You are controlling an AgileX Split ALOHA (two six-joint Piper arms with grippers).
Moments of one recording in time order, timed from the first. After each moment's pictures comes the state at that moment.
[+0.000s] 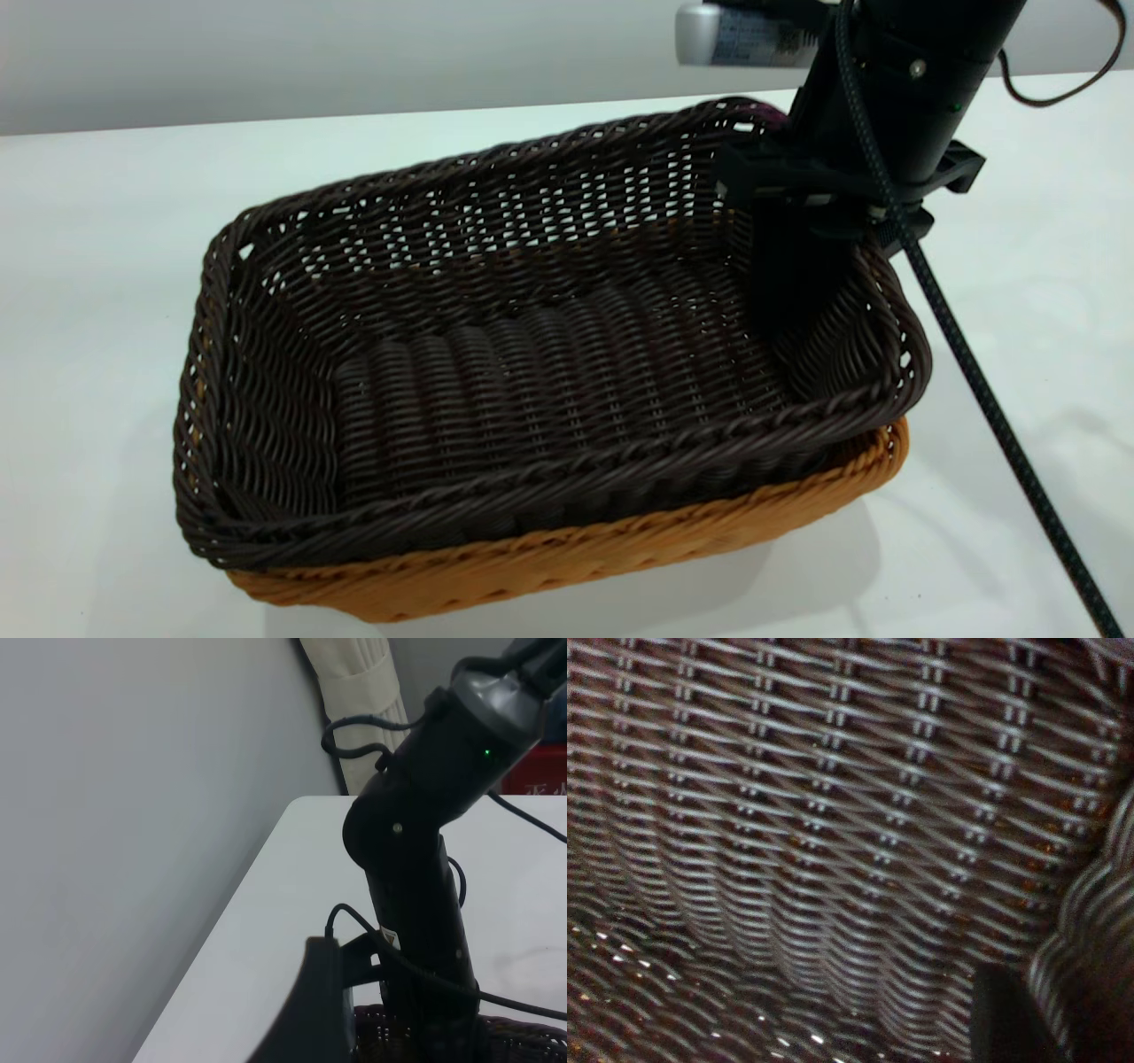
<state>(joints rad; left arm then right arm) -0.78 1.03 -0.96 -0.54 0.35 1.02 0.38 1.99 -1.23 0.39 0.89 -0.29</state>
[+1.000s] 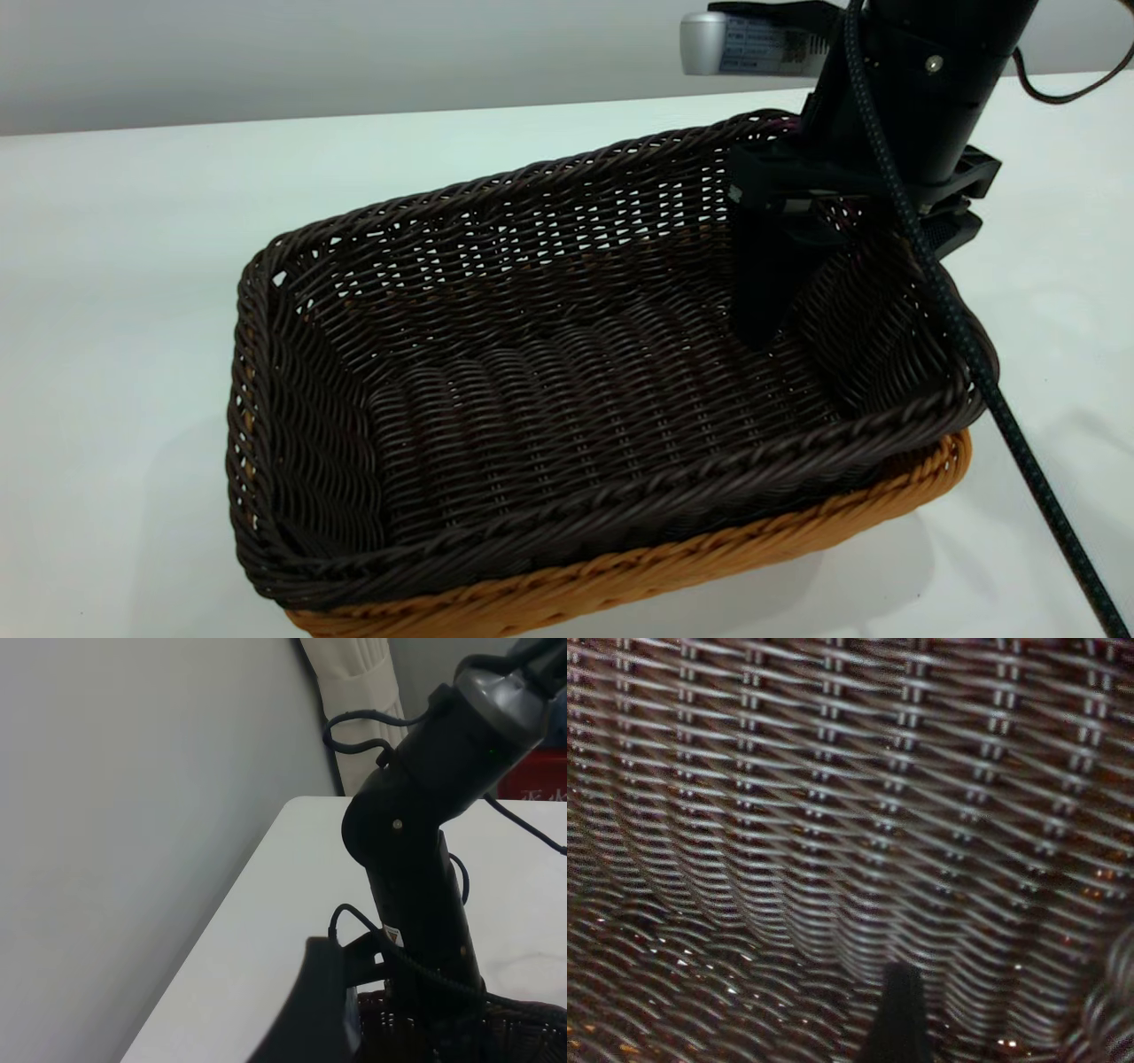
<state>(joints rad) -0.78 1.03 -0.96 -0.54 0.35 0.99 0.38 1.97 -1.23 0.38 0.95 -0.29</state>
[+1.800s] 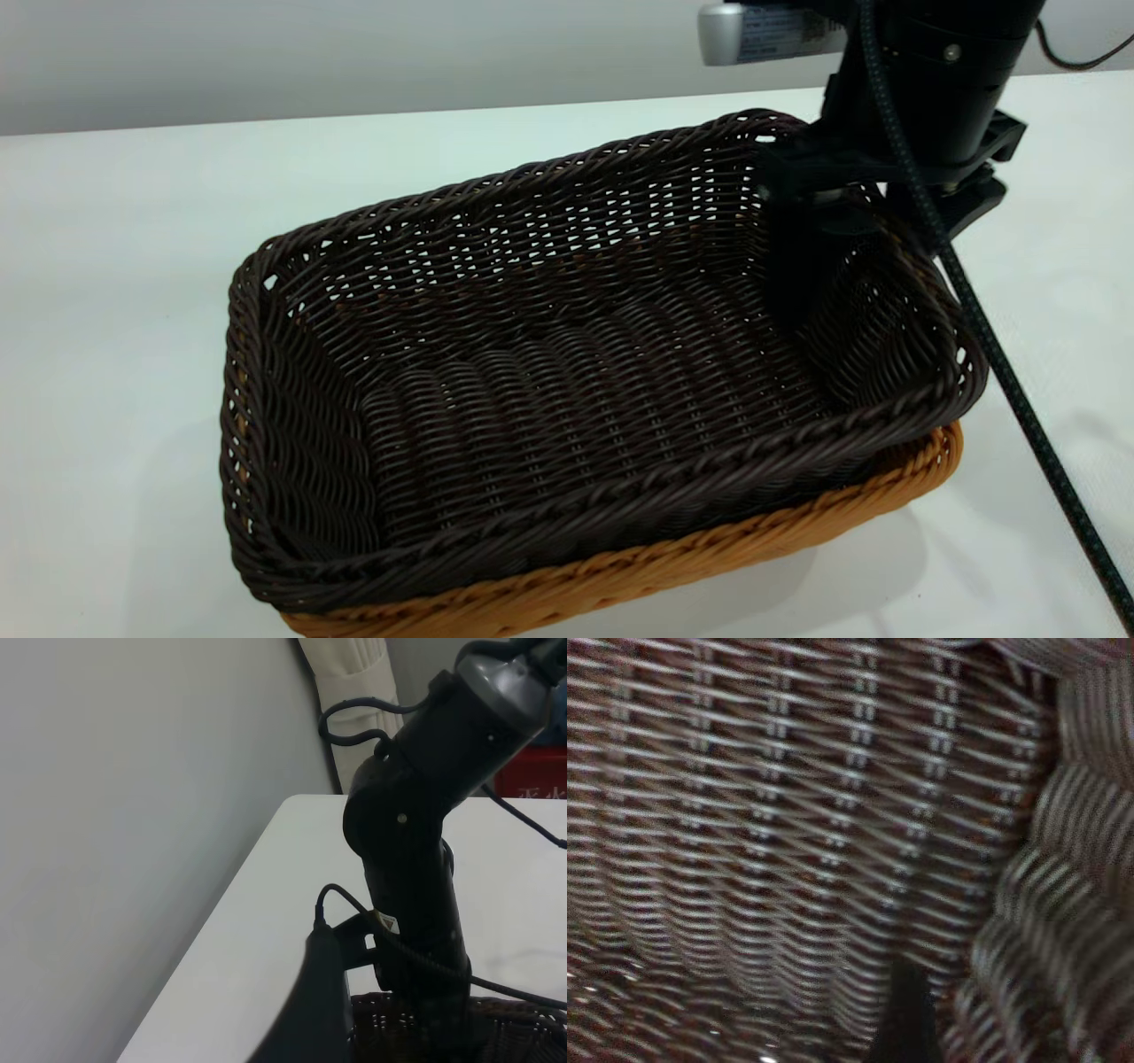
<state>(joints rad) -0.78 1.03 -0.96 -0.54 0.36 0.99 0.38 1.96 -1.23 0.22 0.90 -0.22</state>
